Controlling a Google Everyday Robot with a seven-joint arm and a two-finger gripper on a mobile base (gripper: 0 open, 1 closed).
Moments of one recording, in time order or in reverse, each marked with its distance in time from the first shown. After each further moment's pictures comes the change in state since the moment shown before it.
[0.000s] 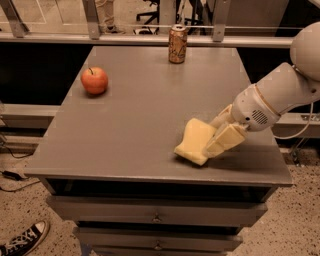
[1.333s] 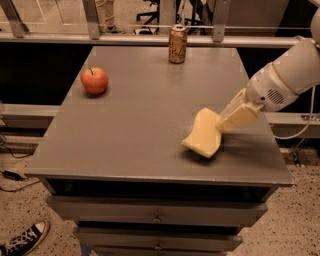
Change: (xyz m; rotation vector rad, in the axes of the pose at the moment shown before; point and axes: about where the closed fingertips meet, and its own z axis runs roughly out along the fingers) arm -0.007 -0.028 -0.043 0.078 0.013 0.004
